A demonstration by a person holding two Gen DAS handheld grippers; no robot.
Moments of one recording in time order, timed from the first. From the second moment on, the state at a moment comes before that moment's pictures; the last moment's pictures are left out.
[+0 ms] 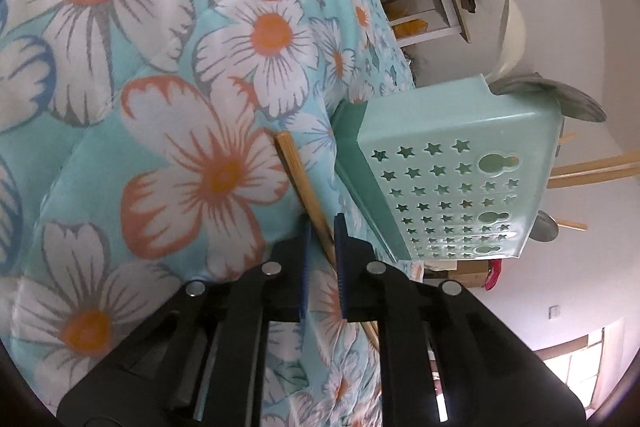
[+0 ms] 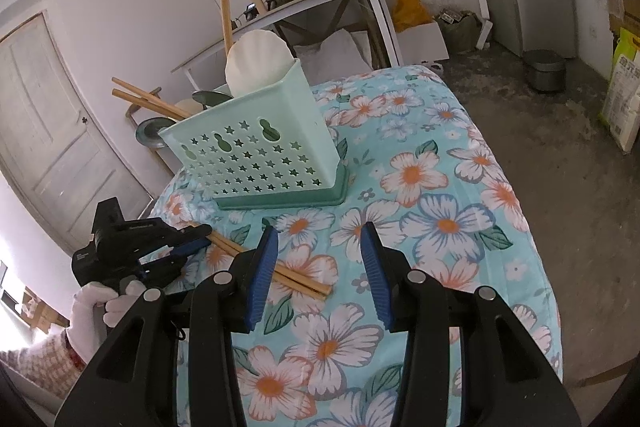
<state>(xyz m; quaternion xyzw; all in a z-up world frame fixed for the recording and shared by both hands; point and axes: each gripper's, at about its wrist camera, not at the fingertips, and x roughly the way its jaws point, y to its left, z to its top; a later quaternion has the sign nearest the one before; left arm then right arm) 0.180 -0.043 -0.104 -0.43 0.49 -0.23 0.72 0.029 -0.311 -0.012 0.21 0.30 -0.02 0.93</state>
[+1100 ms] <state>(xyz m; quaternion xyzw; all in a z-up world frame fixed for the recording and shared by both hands) 0.101 0.038 -0.076 -0.29 0.41 -0.21 0.84 0.146 -0.176 -0.032 -0.02 0.39 0.18 0.90</state>
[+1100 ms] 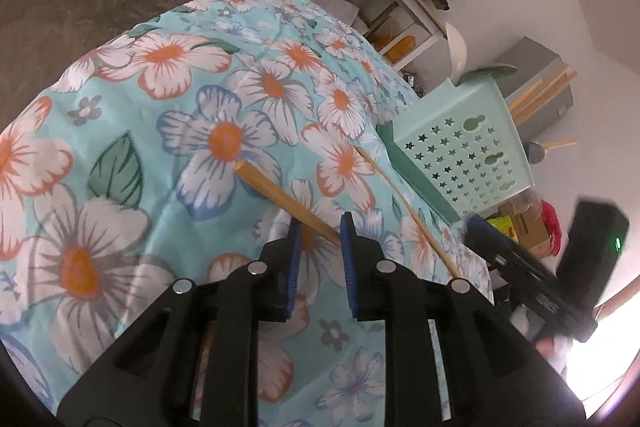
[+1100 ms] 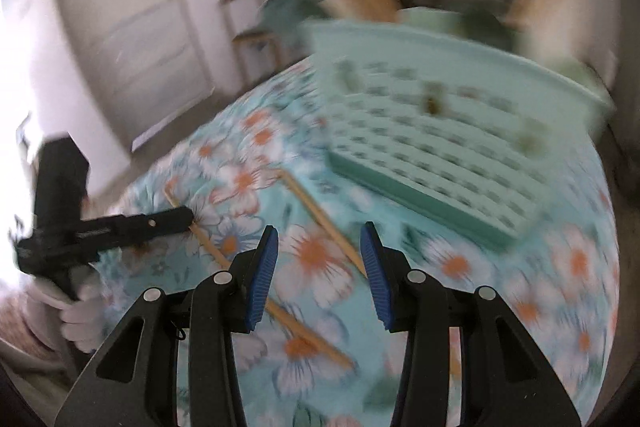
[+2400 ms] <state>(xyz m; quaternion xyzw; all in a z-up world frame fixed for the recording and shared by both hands) 0.088 0.029 -0.010 -0.20 0.31 -0.21 0.91 0.067 -0.262 0.080 0.10 0.22 0.09 0.97</state>
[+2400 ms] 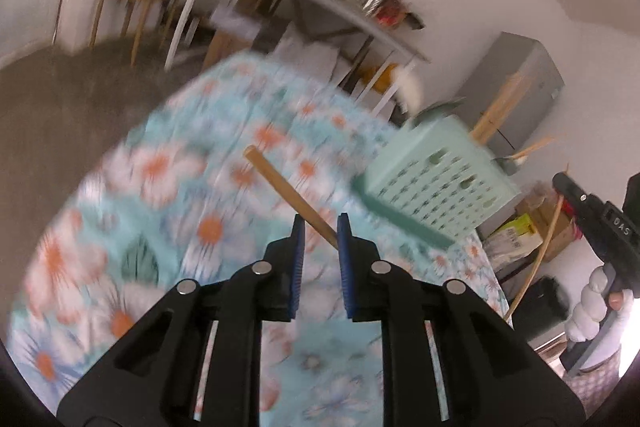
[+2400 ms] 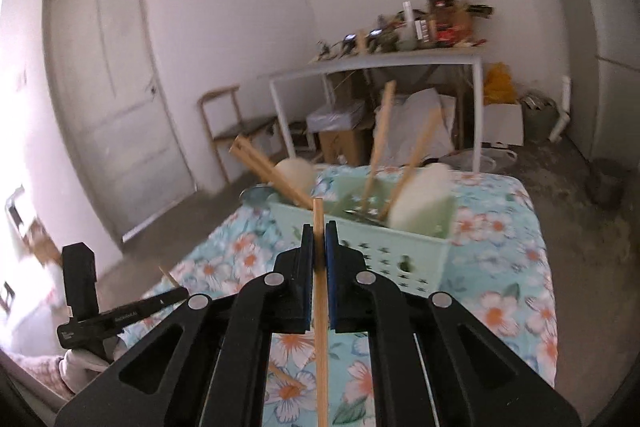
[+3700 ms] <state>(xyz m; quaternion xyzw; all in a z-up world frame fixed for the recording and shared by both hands) 0.086 -0.125 0.082 0.03 0.27 -0.26 0.93 0.016 -0.292 0.079 0.15 0.17 0.07 0.97</state>
